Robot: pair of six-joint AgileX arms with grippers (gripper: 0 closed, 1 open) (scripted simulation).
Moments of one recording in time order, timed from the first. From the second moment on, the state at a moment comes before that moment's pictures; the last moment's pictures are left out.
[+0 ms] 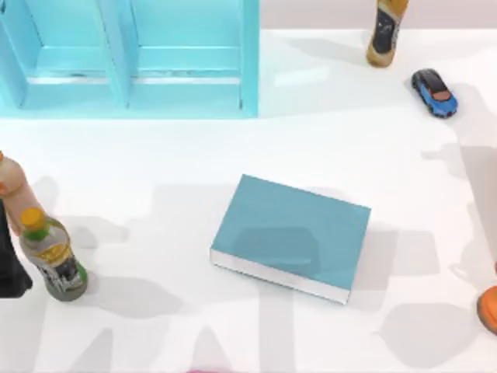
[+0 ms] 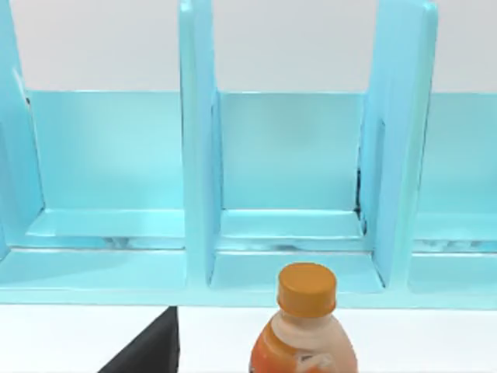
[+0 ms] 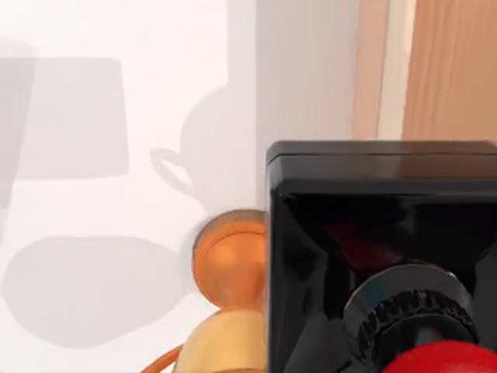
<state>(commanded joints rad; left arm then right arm) 0.00 0.00 0.00 0.00 0.00 0.00 -0.01 1.83 1.80 -1.54 0.00 0.01</state>
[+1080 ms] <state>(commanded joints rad) 0.00 0.00 0.00 0.00 0.00 0.00 0.68 2.22 2.02 -1.37 0.01 0.71</state>
